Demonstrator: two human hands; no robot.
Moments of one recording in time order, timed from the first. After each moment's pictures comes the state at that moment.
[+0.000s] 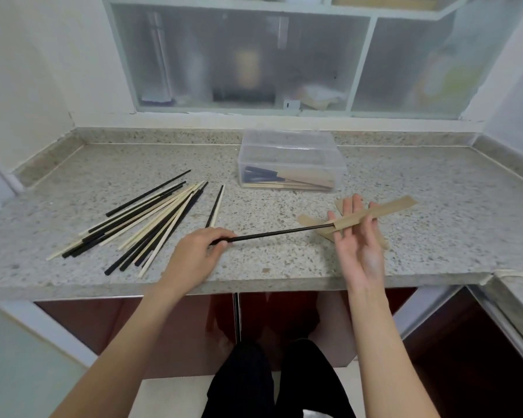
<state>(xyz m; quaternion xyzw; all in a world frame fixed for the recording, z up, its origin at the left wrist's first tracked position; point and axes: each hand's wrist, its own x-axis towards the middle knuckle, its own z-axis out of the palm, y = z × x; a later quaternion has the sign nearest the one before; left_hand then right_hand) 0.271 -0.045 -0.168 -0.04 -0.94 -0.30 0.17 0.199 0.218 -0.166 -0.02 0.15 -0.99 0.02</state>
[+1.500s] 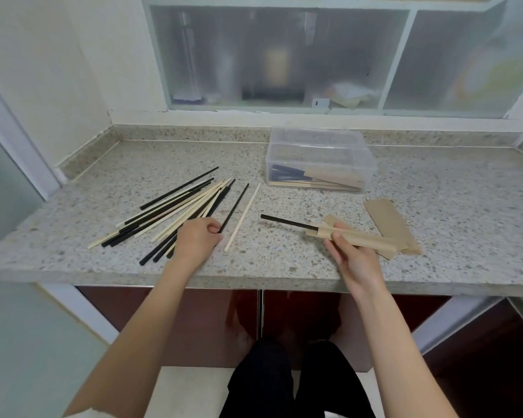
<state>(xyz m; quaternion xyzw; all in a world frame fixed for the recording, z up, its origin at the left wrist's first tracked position) 0.243 -0.104 -0.186 0.18 -0.93 -0.30 0.12 0.205 0.184 -0.187 0.06 0.47 -0.88 0.08</state>
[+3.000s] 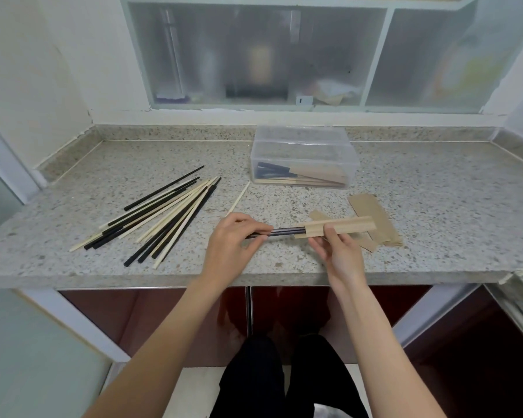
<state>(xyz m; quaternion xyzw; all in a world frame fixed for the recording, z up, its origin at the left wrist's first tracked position) 0.257 -0.017 -0.181 -0.11 -0.88 -0.29 0.35 0.217 0.177 -0.180 0.07 0.48 -0.87 0.05</state>
